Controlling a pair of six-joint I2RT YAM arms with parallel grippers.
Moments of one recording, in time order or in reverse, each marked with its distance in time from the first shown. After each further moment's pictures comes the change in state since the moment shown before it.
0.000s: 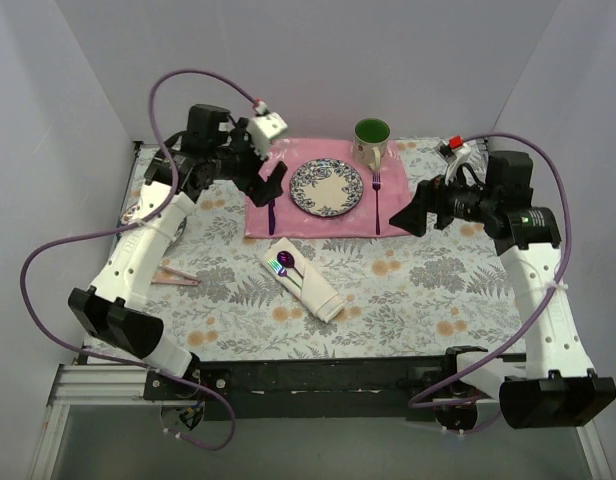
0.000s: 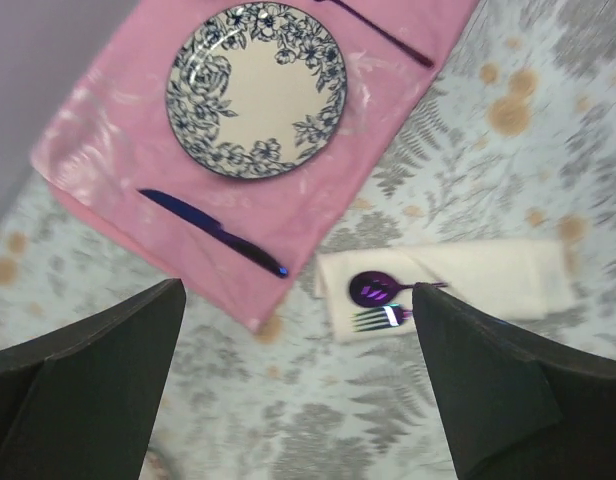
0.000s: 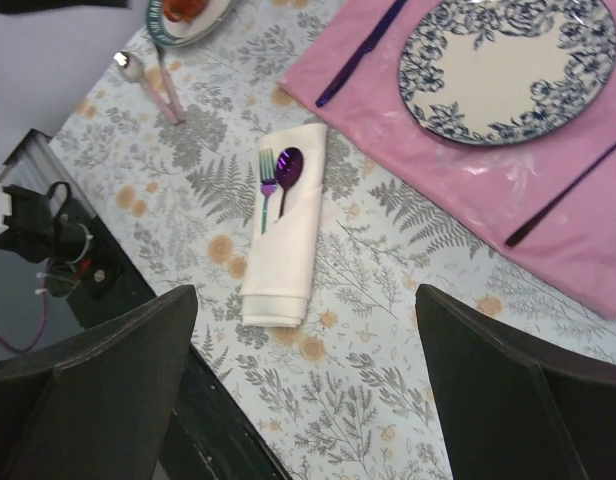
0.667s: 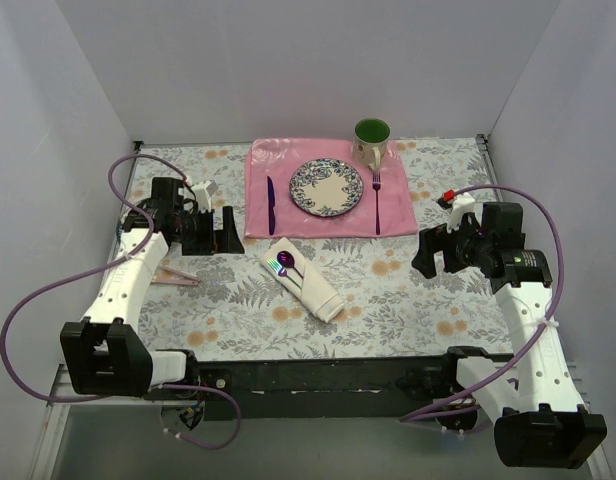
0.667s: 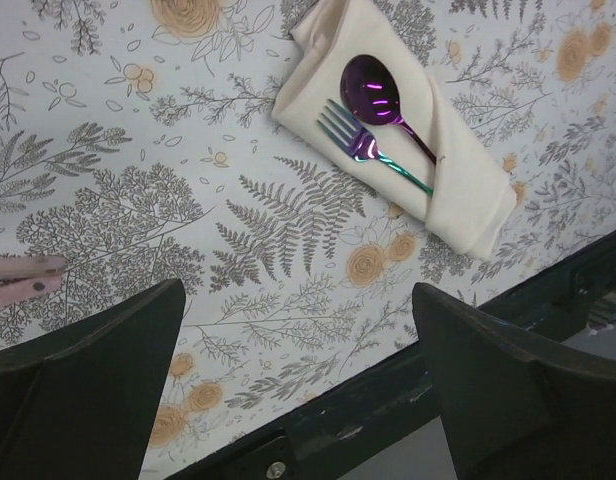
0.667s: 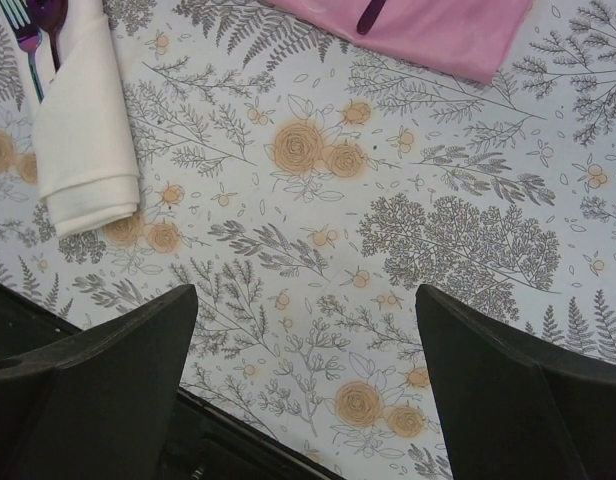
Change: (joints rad) left arm 0.404 -0.244 -0.652 -0.008 0.144 -0.630; right arm -0.075 -0.260 -0.398 -0.095 0.386 -0.204
